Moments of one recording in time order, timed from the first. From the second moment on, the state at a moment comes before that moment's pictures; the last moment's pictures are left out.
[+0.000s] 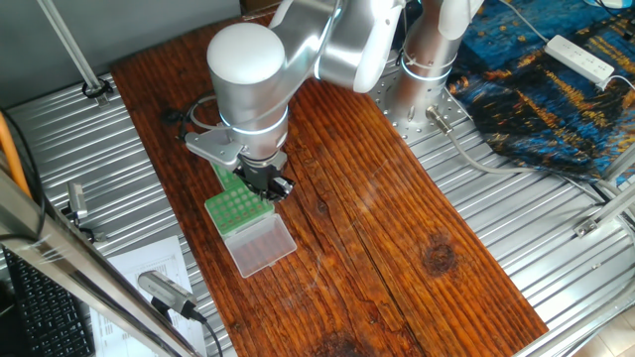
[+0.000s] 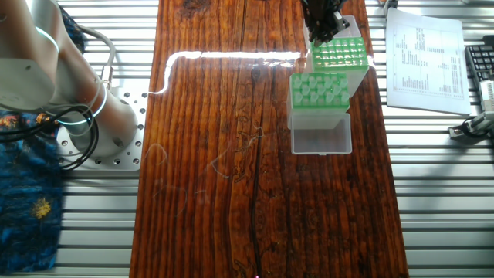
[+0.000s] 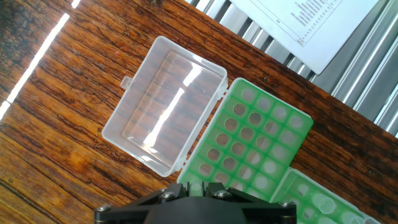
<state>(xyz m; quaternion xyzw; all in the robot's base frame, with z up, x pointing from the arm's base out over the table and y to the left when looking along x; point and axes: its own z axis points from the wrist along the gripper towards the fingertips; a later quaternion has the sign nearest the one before) 0.516 0.151 0.160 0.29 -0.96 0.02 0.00</state>
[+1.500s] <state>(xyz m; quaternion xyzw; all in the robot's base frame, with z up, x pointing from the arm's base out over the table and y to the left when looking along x) 0.519 0.133 0.262 0.34 -0.94 0.01 0.04</state>
